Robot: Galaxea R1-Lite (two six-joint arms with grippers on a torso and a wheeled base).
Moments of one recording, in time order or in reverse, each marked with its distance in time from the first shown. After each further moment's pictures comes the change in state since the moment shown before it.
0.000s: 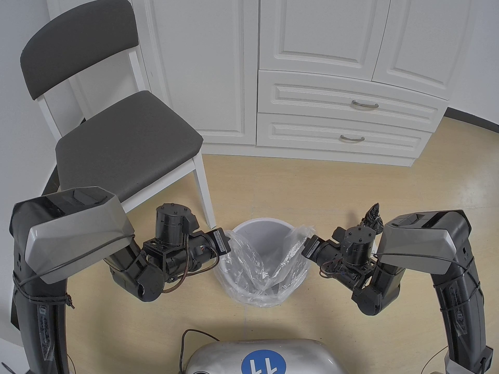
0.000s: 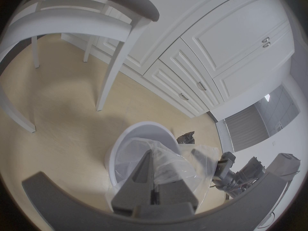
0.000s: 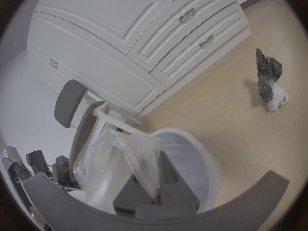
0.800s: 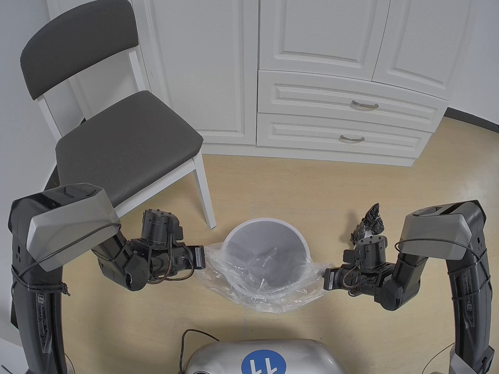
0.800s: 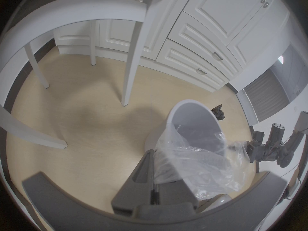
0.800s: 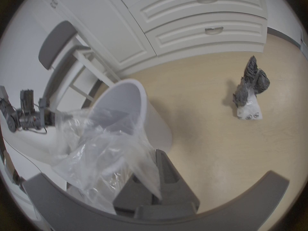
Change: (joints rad) left arm 0.116 0.026 -0.019 0.239 -0.003 0.341; right arm -0.121 -0.057 0.128 0.372 0.129 -0.473
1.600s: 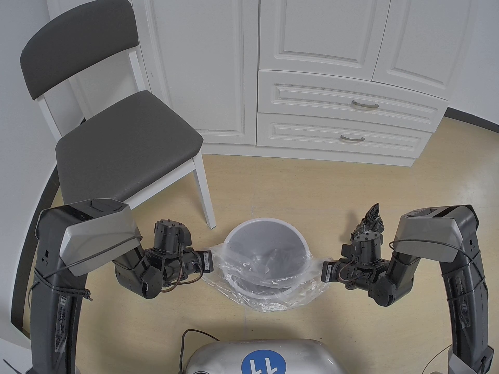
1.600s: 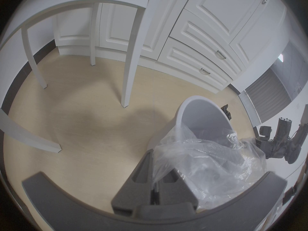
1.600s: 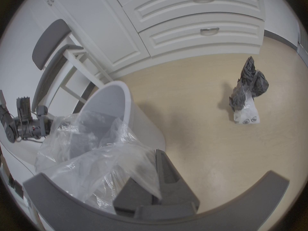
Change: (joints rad) left arm -0.013 0.152 -0.074 -0.126 0.045 -0.001; right arm -0.015 0.058 -0.105 0.013 -0.054 0.005
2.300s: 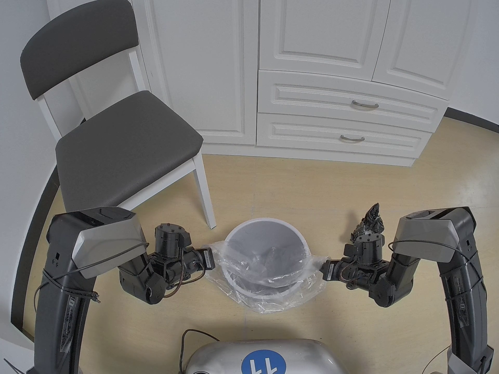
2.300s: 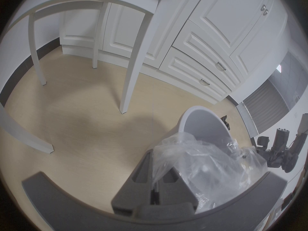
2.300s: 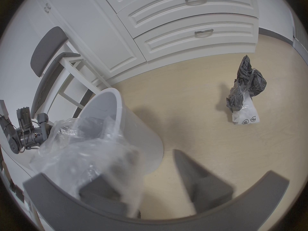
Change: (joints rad) left arm 0.003 0.071 -0.008 -0.165 0.006 -0.067; right arm -0.019 0.032 -0.010 -0.053 -0.001 0.032
